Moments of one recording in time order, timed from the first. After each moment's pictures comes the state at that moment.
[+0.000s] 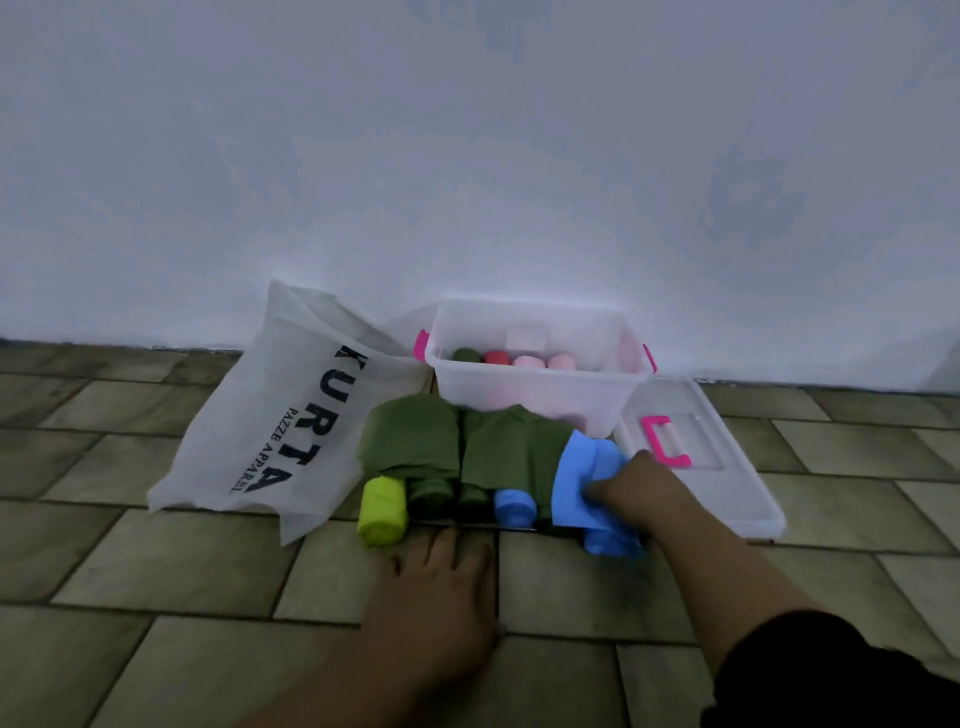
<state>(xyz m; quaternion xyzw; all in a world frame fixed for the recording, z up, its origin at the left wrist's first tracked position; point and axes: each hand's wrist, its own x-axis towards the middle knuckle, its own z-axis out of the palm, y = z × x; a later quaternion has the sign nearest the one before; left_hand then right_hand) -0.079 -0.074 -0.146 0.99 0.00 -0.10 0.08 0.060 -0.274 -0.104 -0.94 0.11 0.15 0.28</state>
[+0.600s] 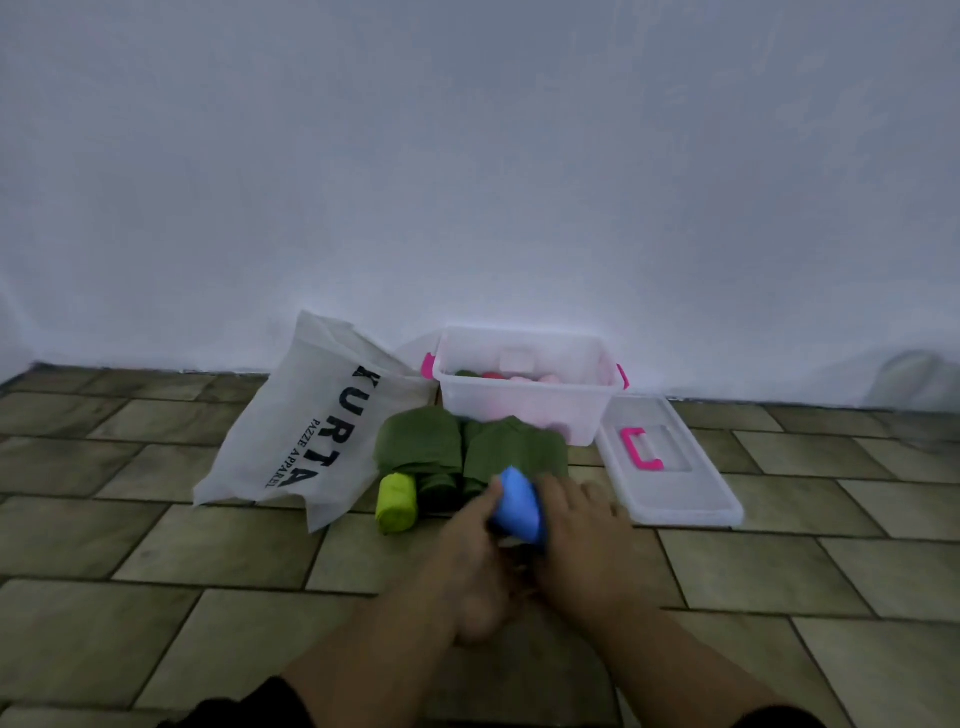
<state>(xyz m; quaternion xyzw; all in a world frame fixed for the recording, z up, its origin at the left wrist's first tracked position) -0.089 -0.111 -0.092 0.43 0.20 -0.24 0.85 -0.066 -0.238 -0.096 -0.96 -0.20 -0.19 0.11</state>
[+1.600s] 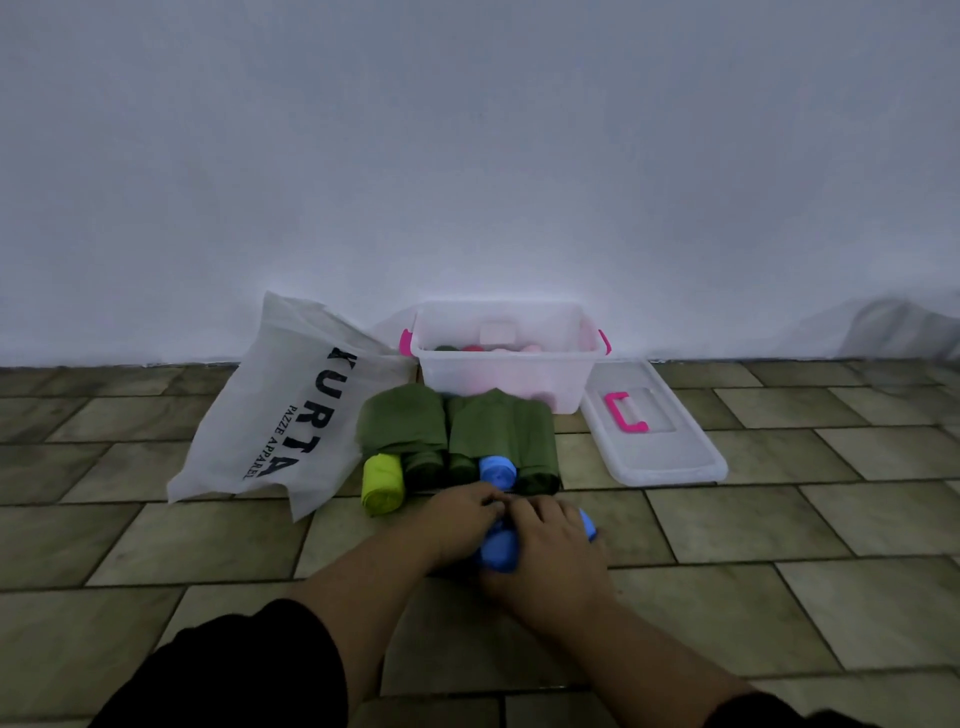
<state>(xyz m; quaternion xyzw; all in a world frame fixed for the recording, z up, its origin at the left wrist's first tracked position) -0.054 -0.082 -0.118 0.89 0.01 -0.15 0.43 -0.089 -0.224 -0.138 -0.97 -0.12 -0.07 0.18</state>
